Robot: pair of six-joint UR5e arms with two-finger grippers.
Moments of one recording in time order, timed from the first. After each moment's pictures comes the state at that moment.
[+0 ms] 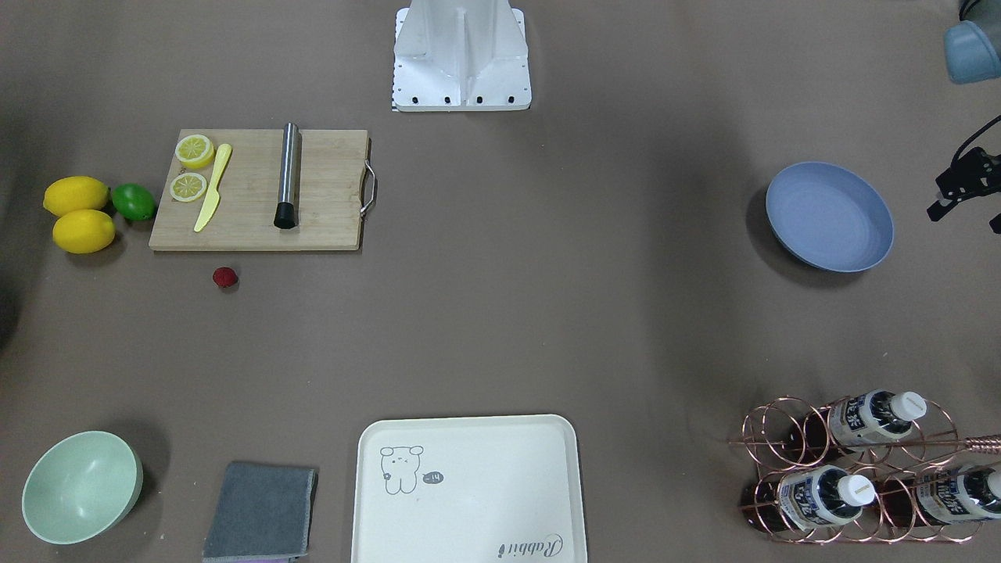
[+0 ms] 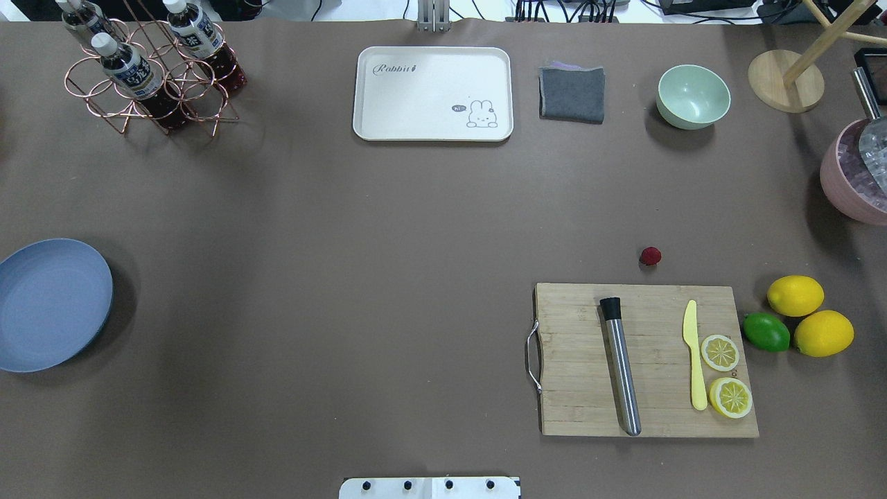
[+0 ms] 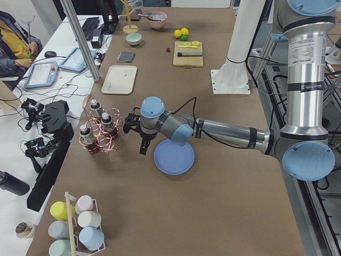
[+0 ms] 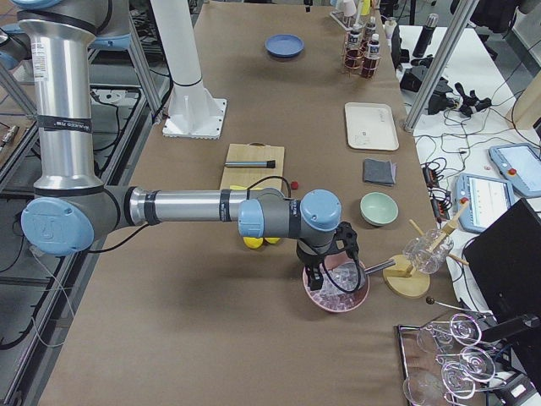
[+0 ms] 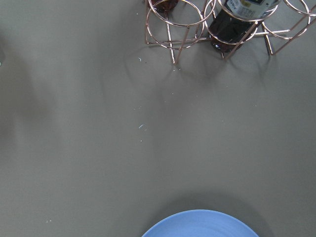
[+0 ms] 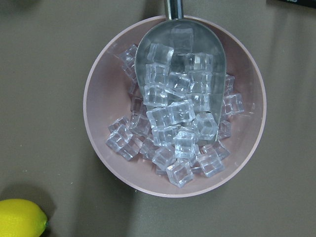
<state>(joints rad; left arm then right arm) -1.35 -1.50 -1.78 -1.99 -2.36 -0.36 1.56 -1.57 1.63 -1.58 2.37 -0.18</state>
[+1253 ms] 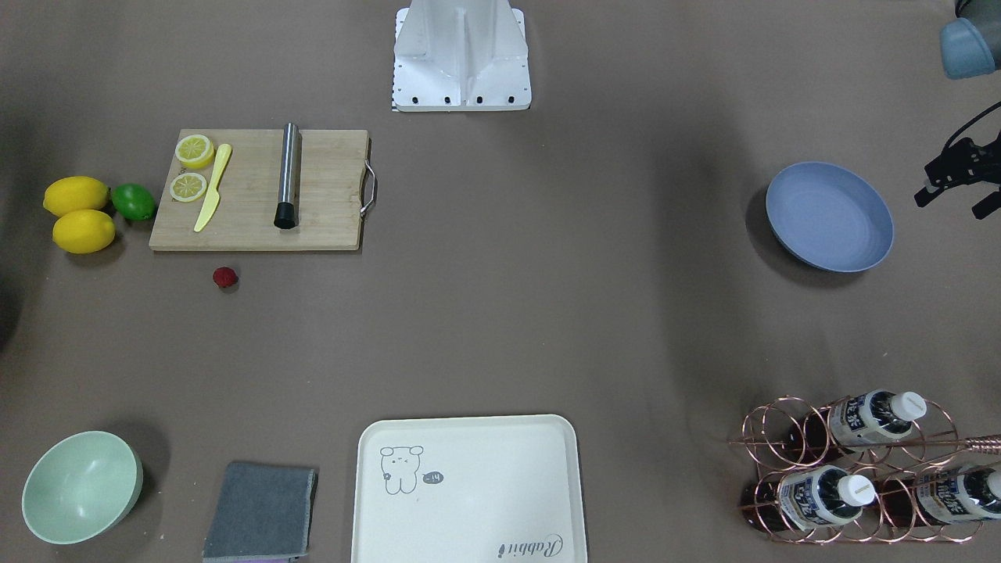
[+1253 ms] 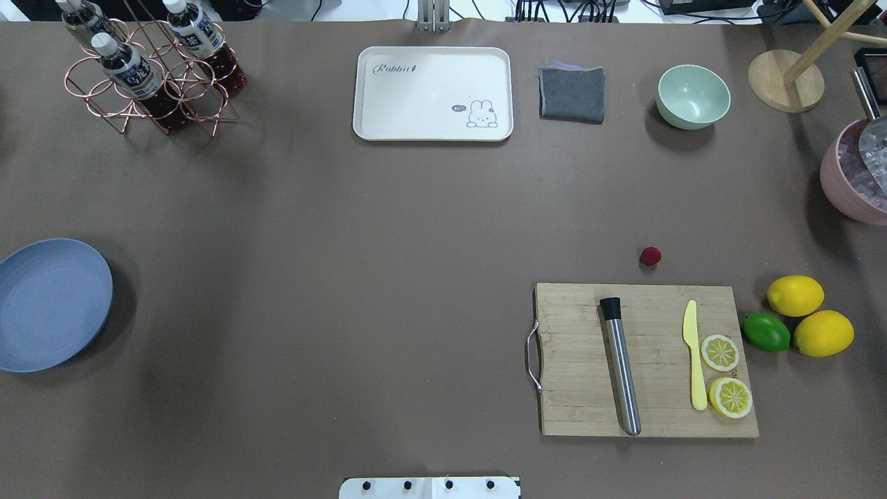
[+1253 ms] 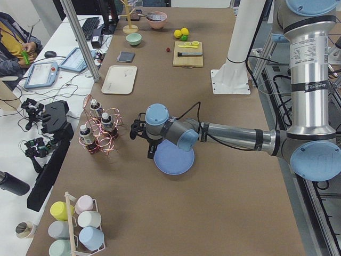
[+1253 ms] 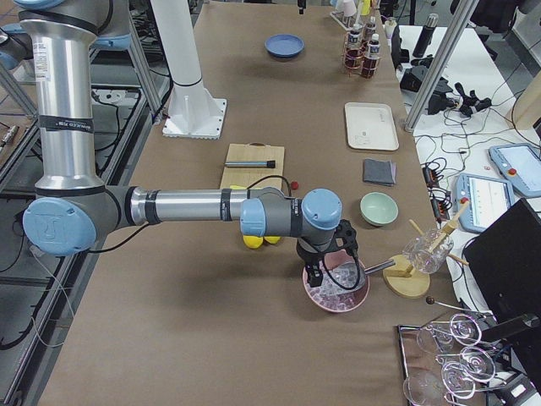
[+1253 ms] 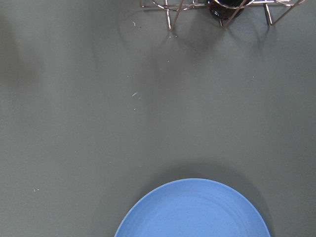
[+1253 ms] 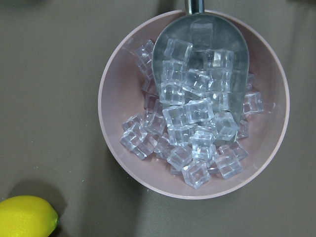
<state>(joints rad) -1.33 -1.45 -1.78 -1.99 -2.41 -0.36 1.53 -1.57 1.63 -1.58 2.39 -0.18</state>
